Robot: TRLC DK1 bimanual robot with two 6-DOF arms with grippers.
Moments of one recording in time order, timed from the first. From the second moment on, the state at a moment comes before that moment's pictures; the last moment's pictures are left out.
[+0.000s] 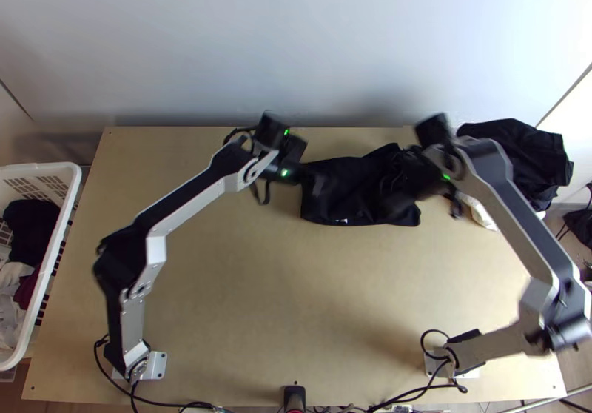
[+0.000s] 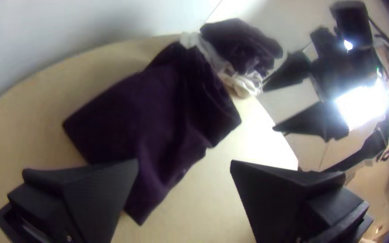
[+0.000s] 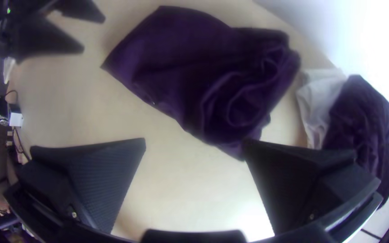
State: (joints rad) left arm -0.61 2.01 1.84 -0.56 0.51 -0.17; right arm 0.33 1.59 1.57 -1.19 -0.06 -0.19
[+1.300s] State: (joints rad) left arm -0.52 2.02 1.73 -0.65 0.45 -0.09; right arm 0.35 1.67 1.37 -0.91 -0.06 -0.35
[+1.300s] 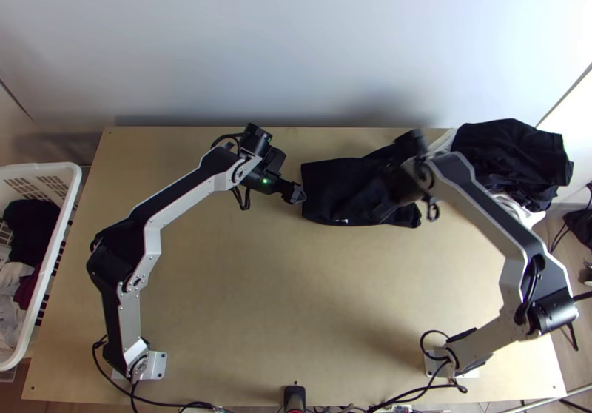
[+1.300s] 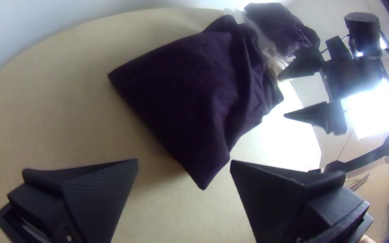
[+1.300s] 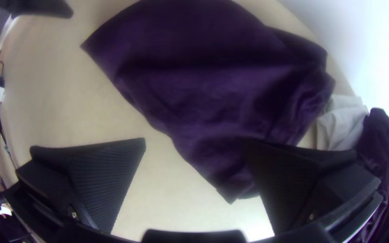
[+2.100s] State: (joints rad) left arm -0.41 1.82 1.55 -0.71 0.45 -0.06; right arm 0.52 1.75 1.10 -0.47 0.12 -0.58
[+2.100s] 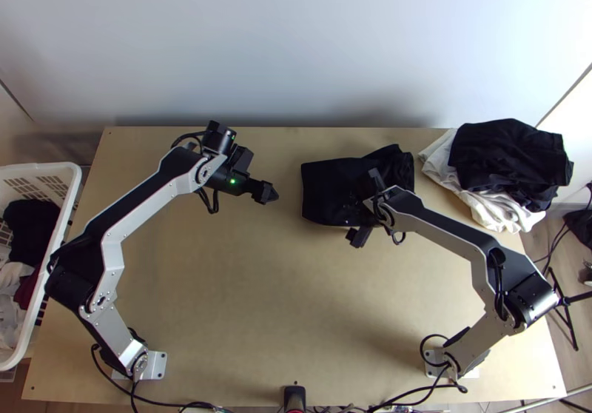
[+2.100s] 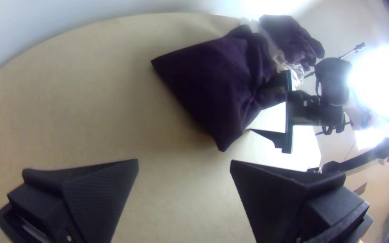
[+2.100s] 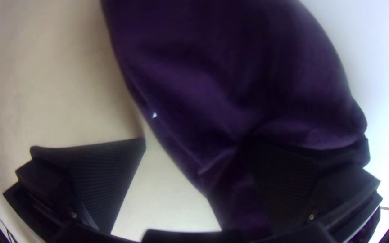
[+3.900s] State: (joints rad) left arm 0.03 1.04 1.02 -0.84 0.45 -0.03; right arm 0.43 1.45 1.61 -0.75 0.29 -0.25
